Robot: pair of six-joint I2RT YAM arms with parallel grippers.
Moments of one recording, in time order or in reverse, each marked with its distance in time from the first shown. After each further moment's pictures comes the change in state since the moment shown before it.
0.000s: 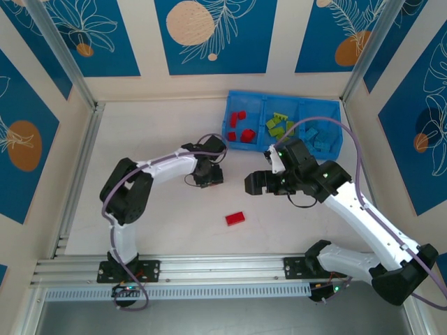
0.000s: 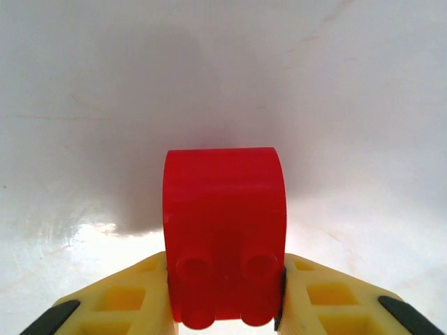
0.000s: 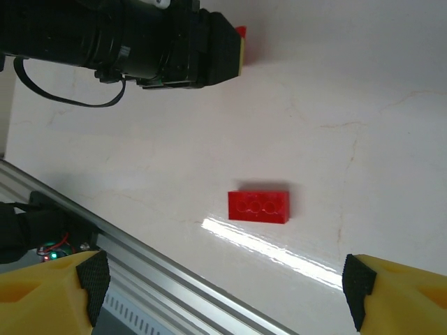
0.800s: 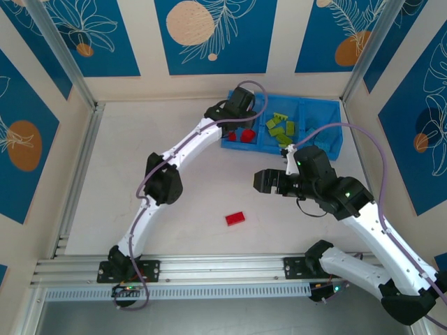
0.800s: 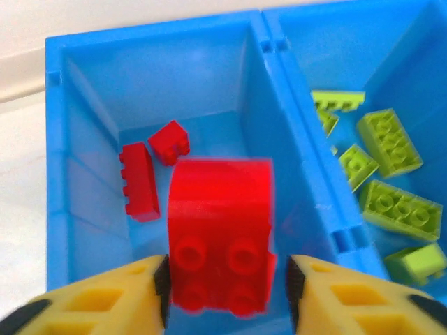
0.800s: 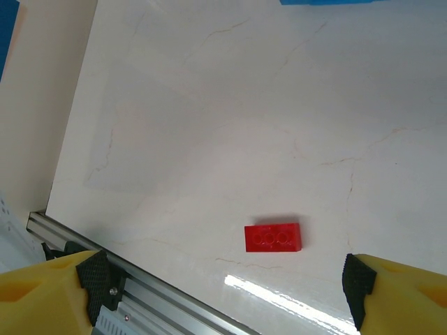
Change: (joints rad) left arm 0.008 0.552 1.116 -0.034 -0.274 0.603; right arm 0.000 -0.182 -0.041 0.058 0.091 0.112
